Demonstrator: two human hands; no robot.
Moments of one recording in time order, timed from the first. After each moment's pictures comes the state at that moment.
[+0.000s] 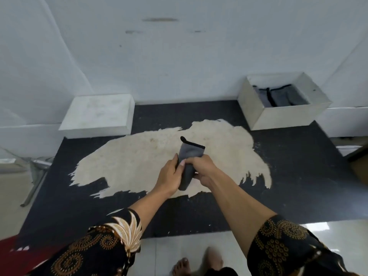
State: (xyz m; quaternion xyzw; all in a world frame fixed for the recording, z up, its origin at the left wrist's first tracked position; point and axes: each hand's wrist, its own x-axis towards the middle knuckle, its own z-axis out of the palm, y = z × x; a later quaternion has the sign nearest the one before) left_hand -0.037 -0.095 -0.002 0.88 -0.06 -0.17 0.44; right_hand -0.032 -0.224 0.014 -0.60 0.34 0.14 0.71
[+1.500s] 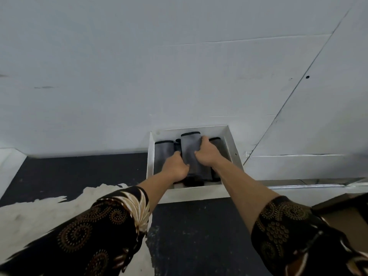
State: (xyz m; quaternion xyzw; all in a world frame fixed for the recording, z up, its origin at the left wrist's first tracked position) left_hand 0.193 -0.599 0.028 0.91 -0.05 -0.23 0.33; right_hand 0.197 -0.744 0.036 -0.90 0.15 0.14 0.39
